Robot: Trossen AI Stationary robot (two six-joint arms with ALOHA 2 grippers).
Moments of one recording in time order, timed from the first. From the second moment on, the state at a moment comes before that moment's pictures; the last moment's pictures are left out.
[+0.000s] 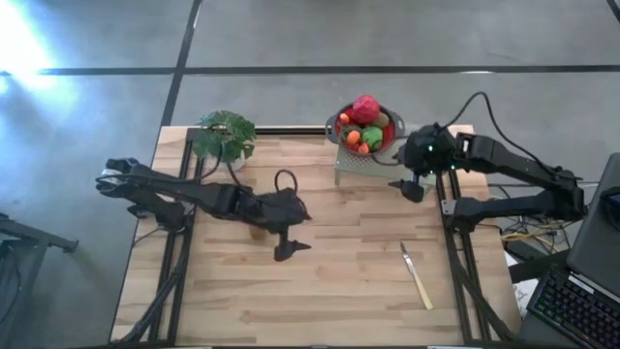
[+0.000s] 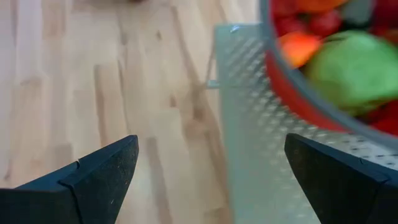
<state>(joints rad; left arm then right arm) -0.20 1.42 1.17 -0.35 -0.06 -0.24 -0.35 0.96 1.04 -0.93 -0.05 -0.10</state>
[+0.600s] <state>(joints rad) -0.31 1.42 1.17 -1.04 -0.26 -0.61 -0.09 0.93 0.92 -0.77 0.01 -0.06</state>
